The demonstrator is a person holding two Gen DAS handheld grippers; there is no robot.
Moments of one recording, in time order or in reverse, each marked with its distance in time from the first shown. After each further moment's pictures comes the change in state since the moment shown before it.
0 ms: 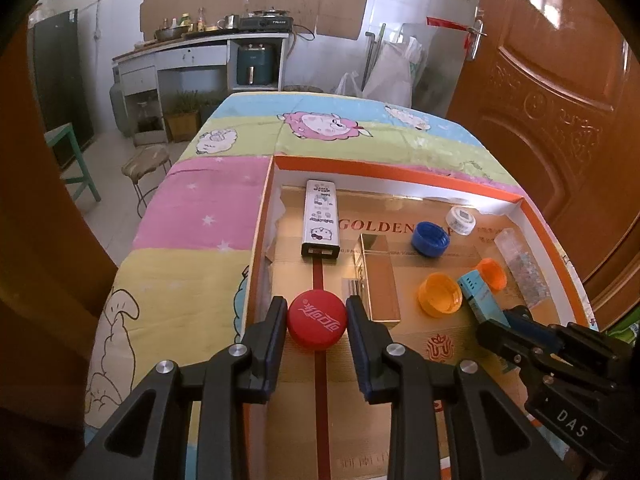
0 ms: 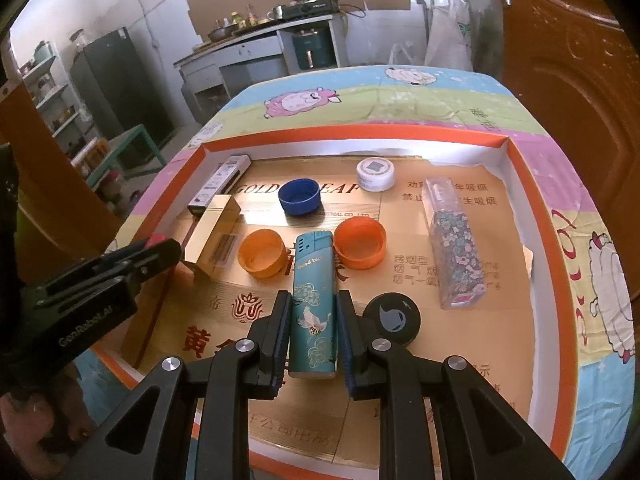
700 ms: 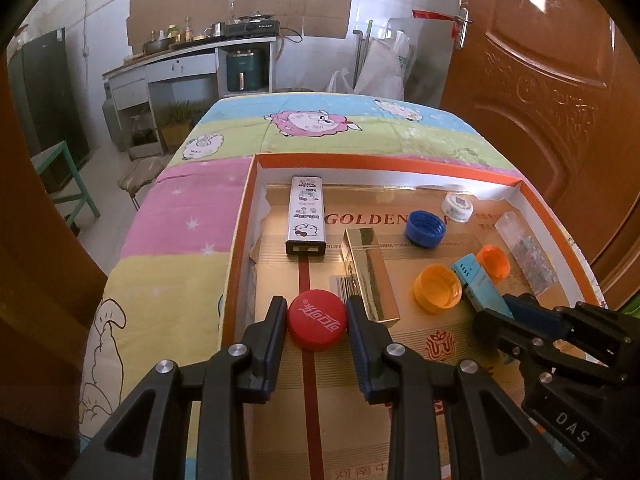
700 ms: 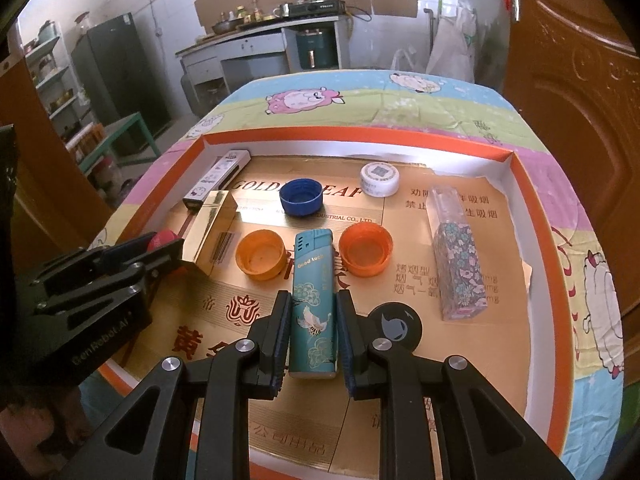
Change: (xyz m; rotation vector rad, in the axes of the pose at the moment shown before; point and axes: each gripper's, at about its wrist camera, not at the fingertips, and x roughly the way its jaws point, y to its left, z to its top) left arm 0.009 -0.013 -0.005 0.065 -0.008 0.017; right arm 0.005 0.009 0.002 -0.057 0.001 -0.043
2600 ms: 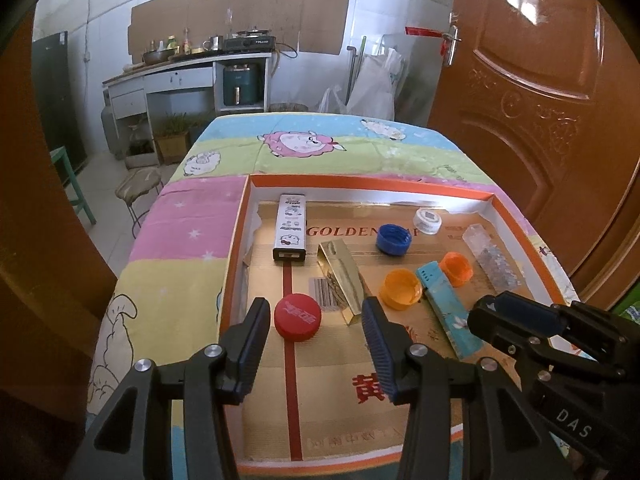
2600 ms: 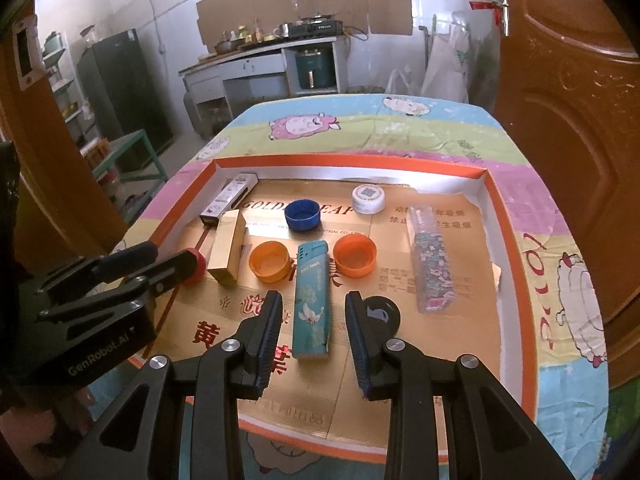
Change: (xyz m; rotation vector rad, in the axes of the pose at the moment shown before) left arm -0.034 -0.008 -0.006 -0.012 -0.058 -0.035; right arm -0.035 -0.003 -0.007 0.004 -0.078 -0.001
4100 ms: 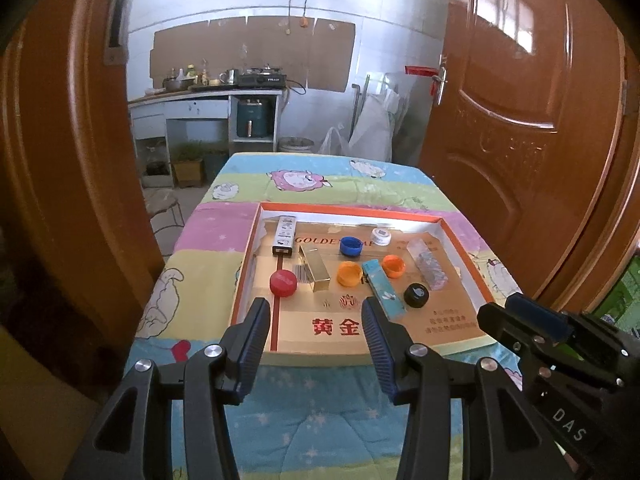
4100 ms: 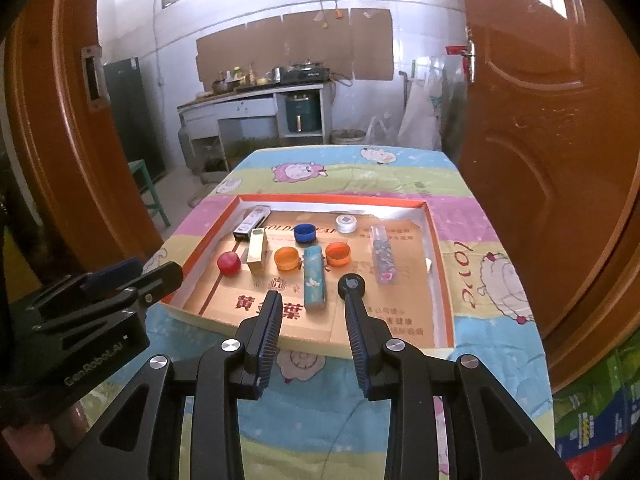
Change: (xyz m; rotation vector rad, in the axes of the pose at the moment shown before) left arm -0.123 -0.031 -0.037 -0.040 -0.136 0.021; right arm -0.131 0.026 -0.044 -0.005 -0.162 -0.079
